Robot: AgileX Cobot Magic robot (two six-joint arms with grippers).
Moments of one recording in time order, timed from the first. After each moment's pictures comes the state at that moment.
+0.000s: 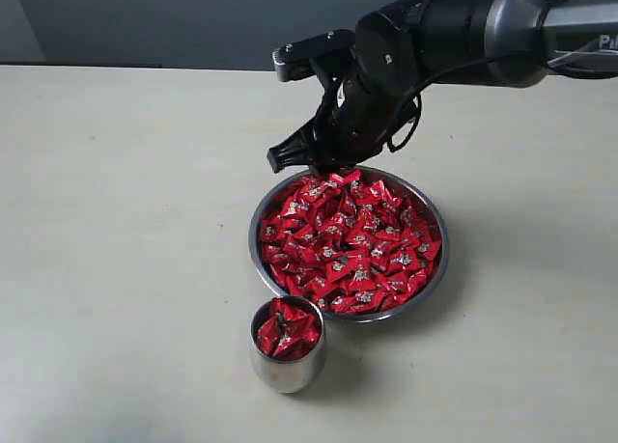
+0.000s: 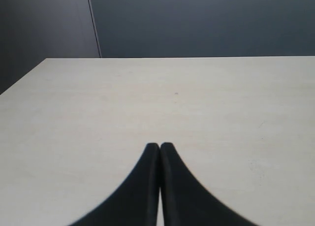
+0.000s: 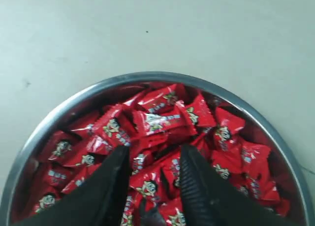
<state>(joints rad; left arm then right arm) 0.22 0.00 0.00 0.04 0.29 -0.02 0.76 1.94 -1.39 -0.05 0.64 0.12</state>
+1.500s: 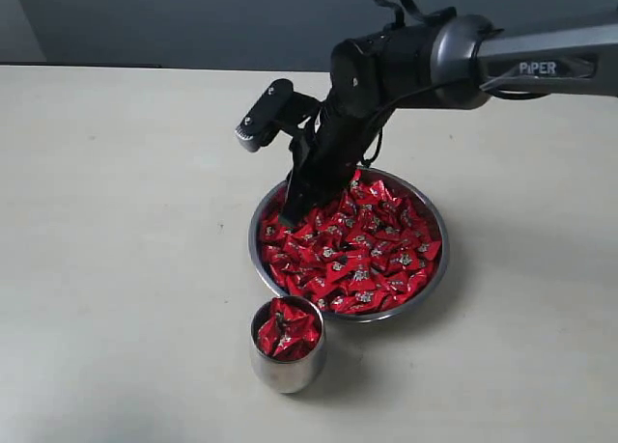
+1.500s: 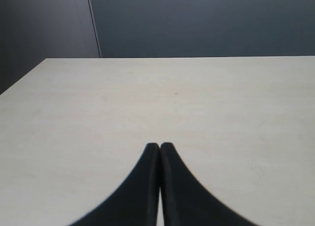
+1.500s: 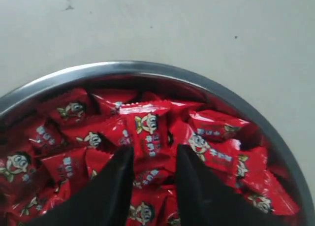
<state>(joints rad) 0.22 0.00 0.00 0.04 0.29 -0.02 0.78 2.08 -1.46 0.11 0.66 -0.56</state>
